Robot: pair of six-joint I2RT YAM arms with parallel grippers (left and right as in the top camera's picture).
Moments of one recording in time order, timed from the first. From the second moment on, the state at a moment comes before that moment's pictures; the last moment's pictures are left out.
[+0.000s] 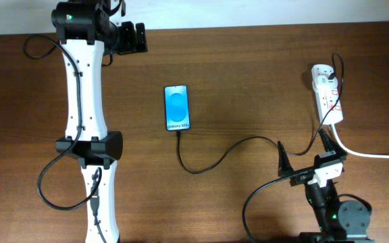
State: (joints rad) left arm -0.09 2.53 3.13 -1.69 0.12 -0.17; right arm -0.05 0.11 0.13 0.07 -0.26 -0.11
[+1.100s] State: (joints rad) left arm -0.09 2.50 3.06 -1.65 0.12 -0.17; right arm -0.05 0.02 0.01 -0.06 -0.20 -0.08
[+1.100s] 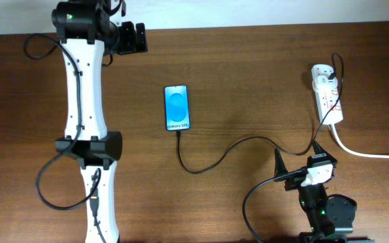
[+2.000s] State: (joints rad) left arm 0.01 0.27 0.10 0.03 0.15 0.35; right arm -0.05 0.01 0.01 -0.06 -0.19 -0.08
